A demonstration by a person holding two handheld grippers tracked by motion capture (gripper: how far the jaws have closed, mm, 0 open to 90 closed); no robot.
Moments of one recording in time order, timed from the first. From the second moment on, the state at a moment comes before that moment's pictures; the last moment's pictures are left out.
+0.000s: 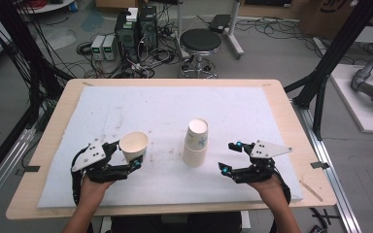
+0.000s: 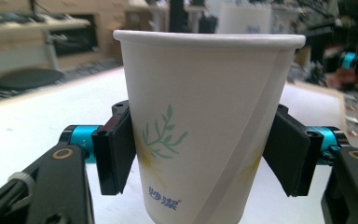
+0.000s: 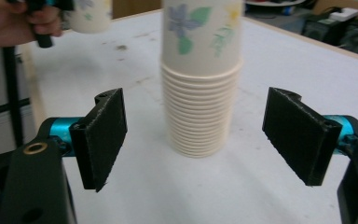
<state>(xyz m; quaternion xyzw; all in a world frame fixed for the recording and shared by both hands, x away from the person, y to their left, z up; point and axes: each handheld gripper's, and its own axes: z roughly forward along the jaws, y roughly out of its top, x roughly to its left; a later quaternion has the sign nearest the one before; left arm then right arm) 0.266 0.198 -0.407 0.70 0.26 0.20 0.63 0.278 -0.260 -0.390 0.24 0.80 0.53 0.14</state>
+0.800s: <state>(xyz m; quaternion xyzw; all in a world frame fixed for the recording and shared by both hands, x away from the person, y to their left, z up) 0.266 0.236 -0.407 0.65 0.32 0.28 0.63 0.285 -0.276 -0.398 0.28 0.79 0.52 0.19</state>
